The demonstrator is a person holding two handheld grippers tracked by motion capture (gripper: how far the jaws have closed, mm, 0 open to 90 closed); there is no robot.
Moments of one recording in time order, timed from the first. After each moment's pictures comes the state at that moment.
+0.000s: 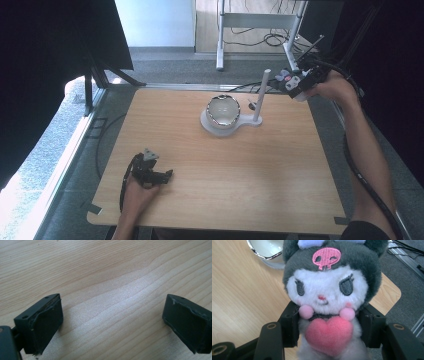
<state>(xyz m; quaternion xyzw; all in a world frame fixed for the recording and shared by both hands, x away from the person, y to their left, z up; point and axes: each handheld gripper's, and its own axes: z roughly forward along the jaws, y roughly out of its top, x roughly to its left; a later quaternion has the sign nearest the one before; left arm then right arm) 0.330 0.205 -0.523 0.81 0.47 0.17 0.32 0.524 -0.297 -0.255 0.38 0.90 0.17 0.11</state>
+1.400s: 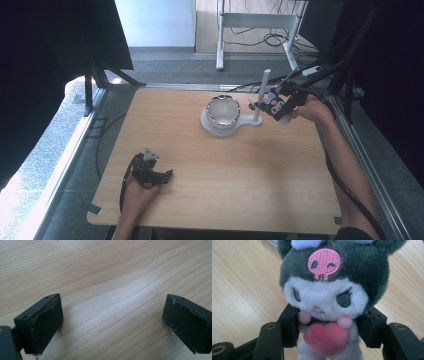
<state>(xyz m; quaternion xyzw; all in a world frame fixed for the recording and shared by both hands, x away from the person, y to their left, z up) 0.330 0.204 -0.523 0.80 0.47 0.17 0.32 0.529 -0.274 -0.350 0.36 0.92 0.15 0.05</state>
